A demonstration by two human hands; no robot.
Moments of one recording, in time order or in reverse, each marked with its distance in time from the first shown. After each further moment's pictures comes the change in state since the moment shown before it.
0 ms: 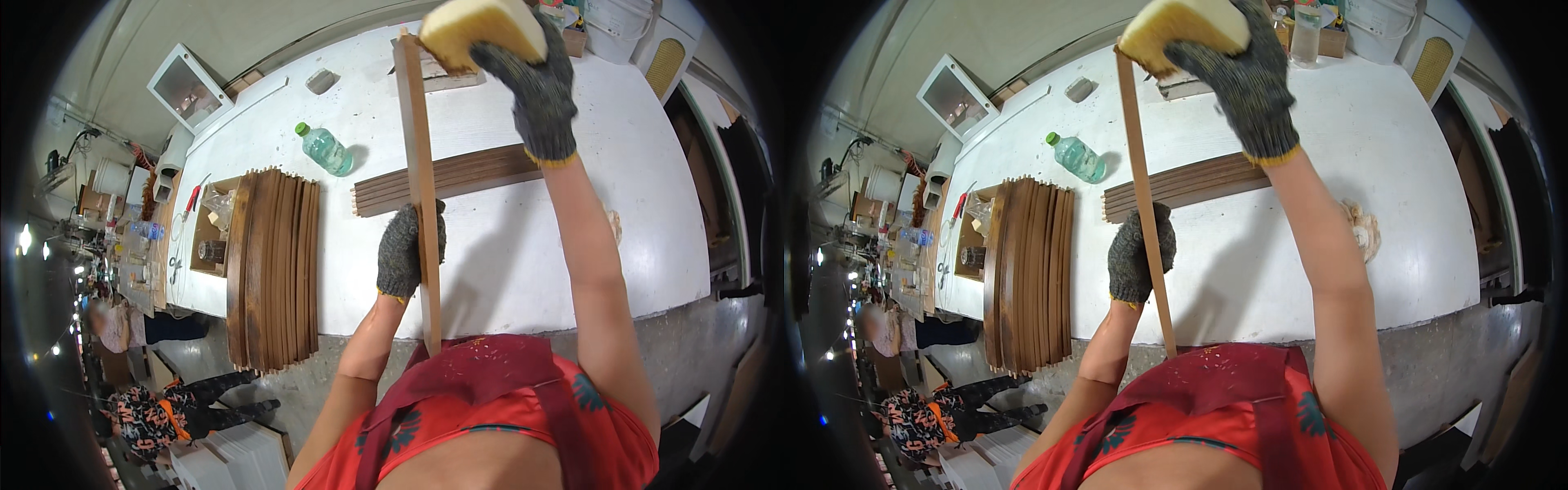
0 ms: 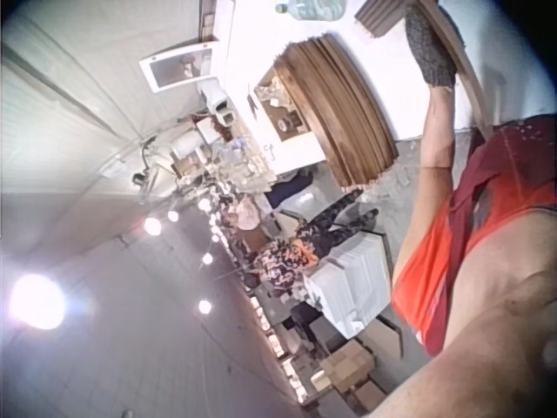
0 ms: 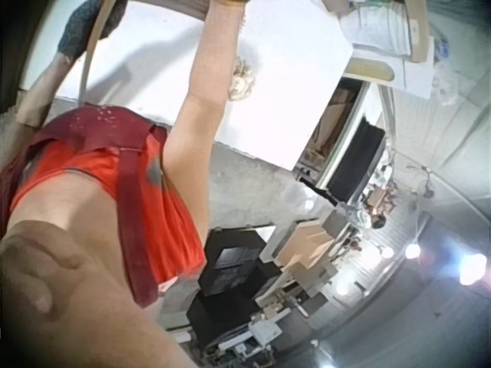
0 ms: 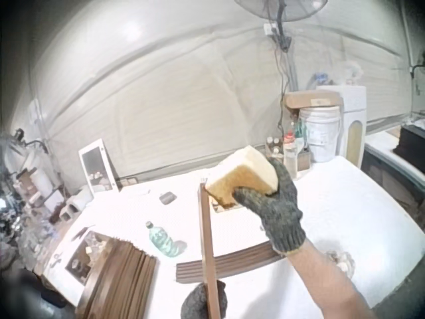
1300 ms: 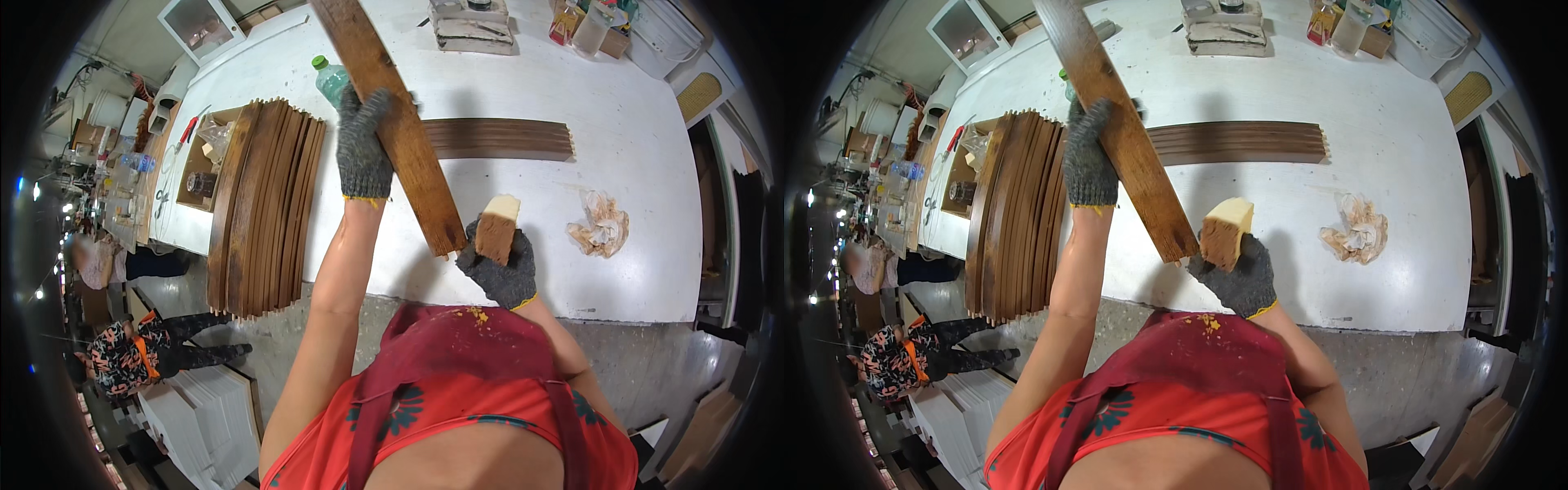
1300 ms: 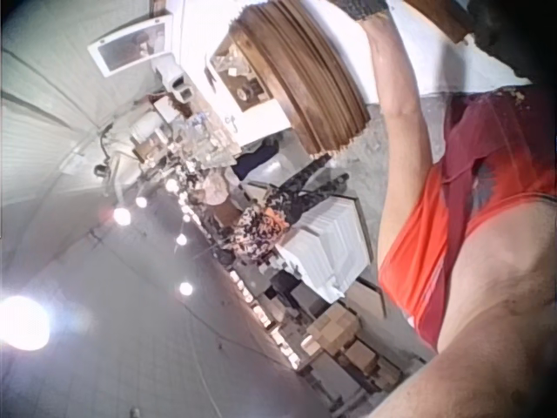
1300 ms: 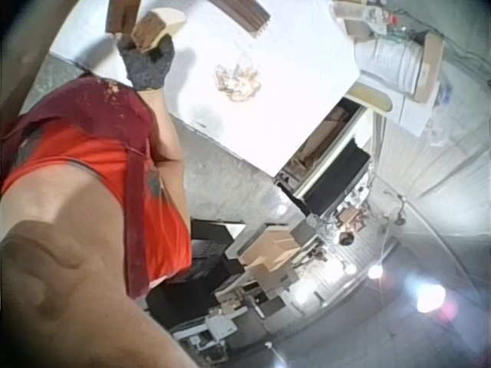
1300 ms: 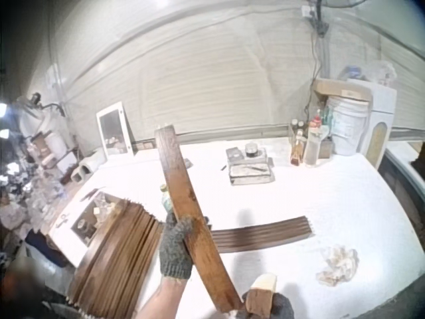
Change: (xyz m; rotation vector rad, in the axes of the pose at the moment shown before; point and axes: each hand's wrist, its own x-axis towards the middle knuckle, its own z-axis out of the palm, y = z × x) left_hand 0.050 0.062 -0.019 0.007 0.097 0.481; right_hand -0.263 -0.074 -0.014 1.622 0.458 1.594
